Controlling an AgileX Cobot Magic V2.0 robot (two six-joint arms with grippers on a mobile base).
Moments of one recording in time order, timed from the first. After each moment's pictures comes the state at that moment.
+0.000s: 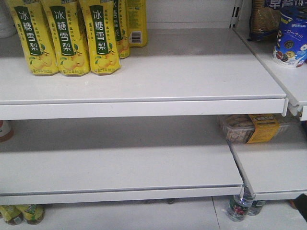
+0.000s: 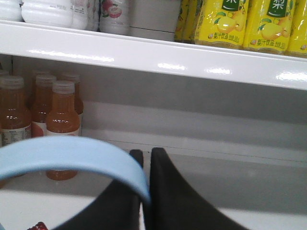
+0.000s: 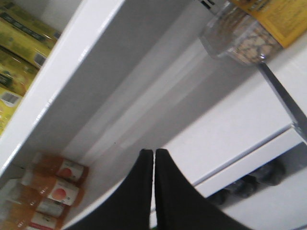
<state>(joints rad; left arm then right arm) 0.05 -0.01 0.04 -0.10 0.02 -0.09 0.48 0.11 -0.08 -0.63 0.35 1.54</state>
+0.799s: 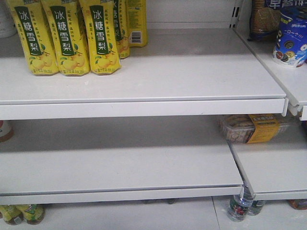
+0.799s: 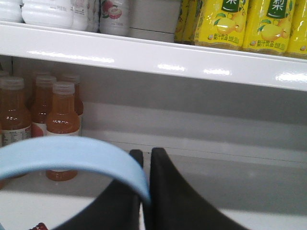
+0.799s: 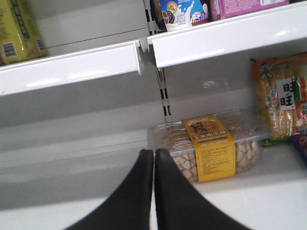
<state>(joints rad) 0.05 -0.01 0.04 -0.10 0.02 -0.09 0.06 -0.01 0.03 -0.20 0.05 0.36</state>
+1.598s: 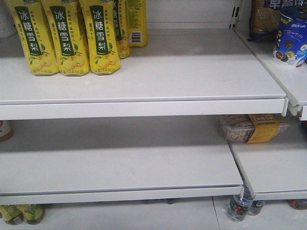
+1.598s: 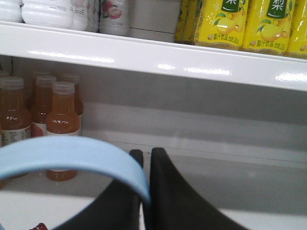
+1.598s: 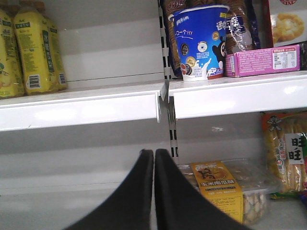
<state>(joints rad) 0.05 -0.01 0.04 -0.10 0.02 -0.09 0.06 -0.01 0.03 -0.20 -0.10 0.30</state>
